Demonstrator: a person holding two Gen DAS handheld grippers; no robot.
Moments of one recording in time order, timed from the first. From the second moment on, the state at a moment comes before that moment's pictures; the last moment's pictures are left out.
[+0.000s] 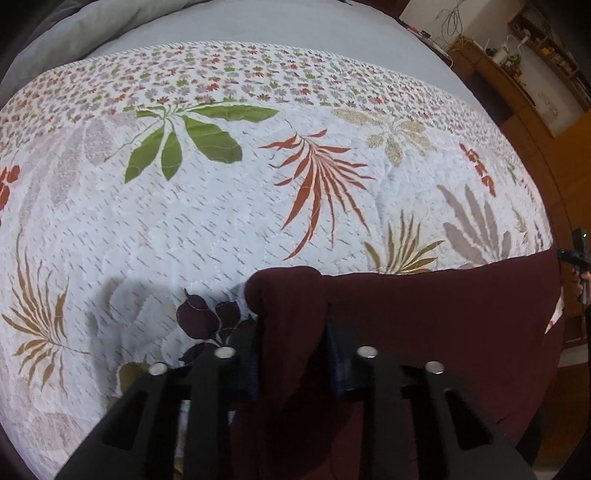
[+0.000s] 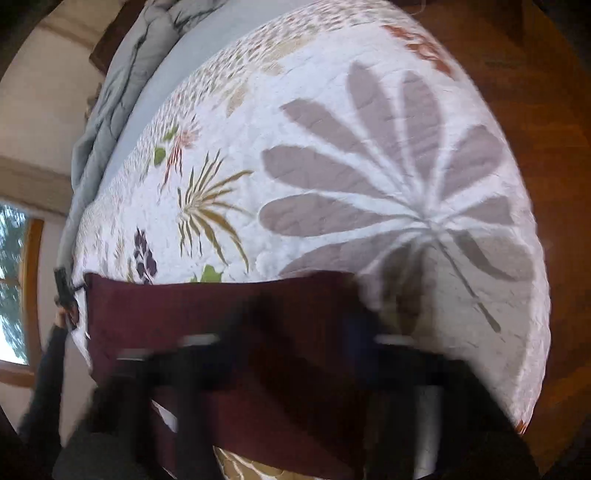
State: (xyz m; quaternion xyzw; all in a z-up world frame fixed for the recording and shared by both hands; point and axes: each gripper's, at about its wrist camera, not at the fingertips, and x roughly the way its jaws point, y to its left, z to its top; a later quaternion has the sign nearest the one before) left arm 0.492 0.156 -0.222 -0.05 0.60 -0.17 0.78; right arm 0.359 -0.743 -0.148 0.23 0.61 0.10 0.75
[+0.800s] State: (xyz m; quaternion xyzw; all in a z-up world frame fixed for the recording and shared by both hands) left arm 0.364 0.171 -0.073 -0.11 0.45 -0.21 0.86; right arm 0.245 -0.719 -0.025 0.17 0.49 0.05 0.85
